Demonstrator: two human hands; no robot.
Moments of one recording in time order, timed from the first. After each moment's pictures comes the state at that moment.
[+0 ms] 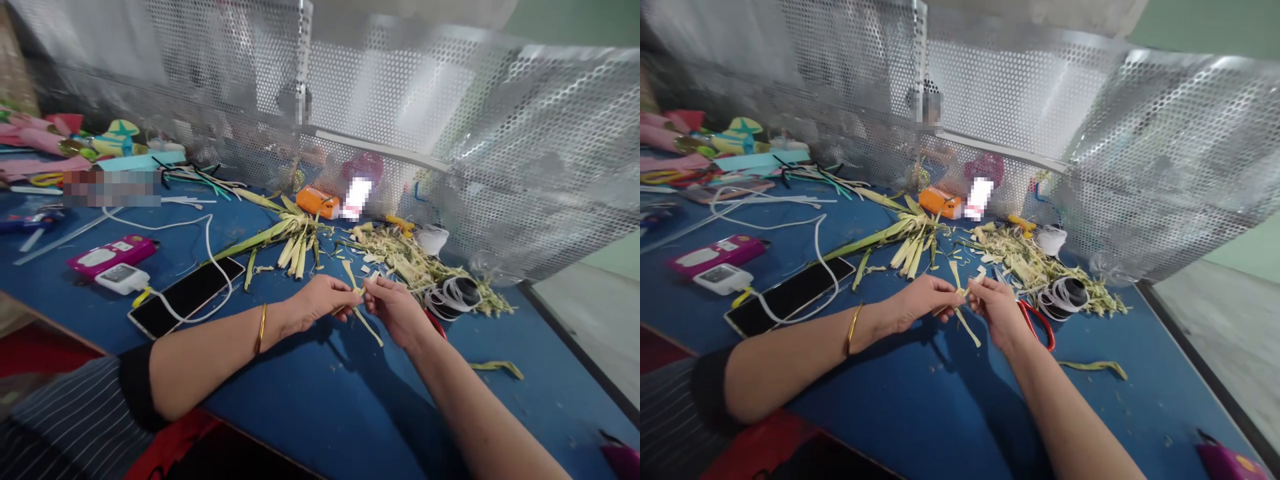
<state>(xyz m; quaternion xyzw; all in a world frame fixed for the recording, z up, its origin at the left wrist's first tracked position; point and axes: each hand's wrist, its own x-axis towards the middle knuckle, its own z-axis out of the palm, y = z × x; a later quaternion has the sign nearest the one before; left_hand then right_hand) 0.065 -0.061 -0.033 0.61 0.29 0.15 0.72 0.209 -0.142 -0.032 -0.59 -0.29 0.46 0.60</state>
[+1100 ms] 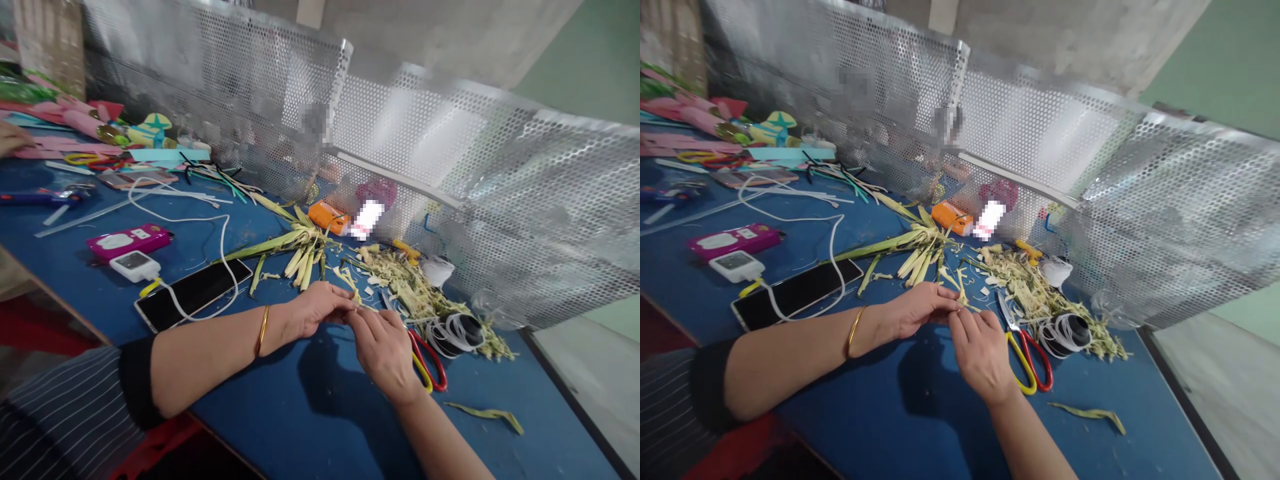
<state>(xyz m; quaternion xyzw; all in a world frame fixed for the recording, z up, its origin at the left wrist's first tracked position) 0.069 -0.051 -0.031 0.43 0.31 0.21 0.82 0.191 -0.153 -0.044 -0.49 -0.78 -0.33 0.17</state>
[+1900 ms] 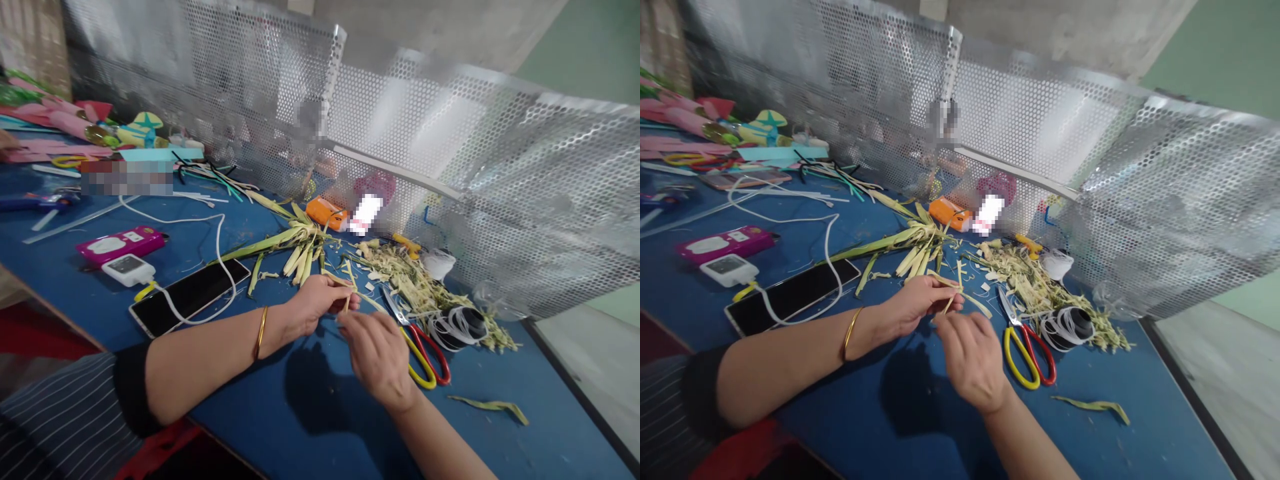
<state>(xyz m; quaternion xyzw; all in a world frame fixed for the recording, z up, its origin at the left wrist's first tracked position) 0.068 -0.053 -0.027 0.42 0.34 0.26 0.80 0.178 -0.161 -0.047 -0.48 -0.78 -0.31 0.26</state>
